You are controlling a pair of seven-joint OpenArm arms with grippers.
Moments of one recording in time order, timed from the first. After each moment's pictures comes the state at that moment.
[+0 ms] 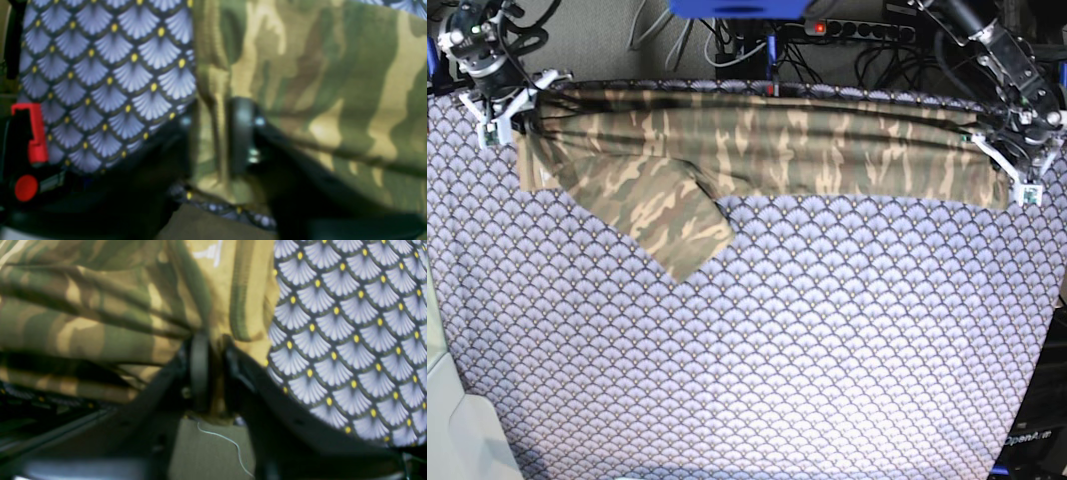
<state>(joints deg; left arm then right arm) 4.2 -4.3 -48.8 88.1 11.8 -40.7 41.9 -30.0 1.6 38.5 104.5 6.3 41.0 -31.0</state>
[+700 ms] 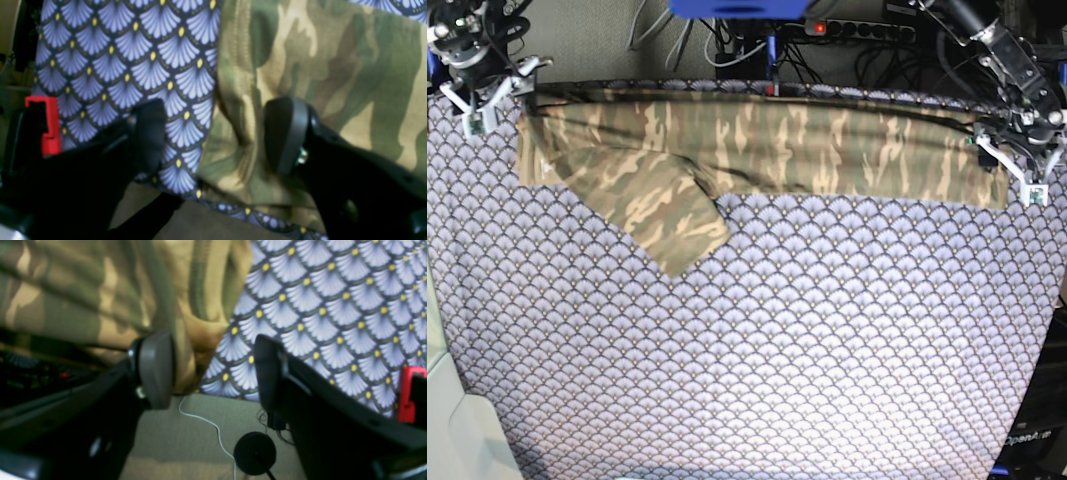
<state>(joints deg) 4.1 -4.4 -49.0 88.2 12.2 -40.1 41.9 -33.4 5.8 40.6 104.8 6.9 40.6 -31.0</state>
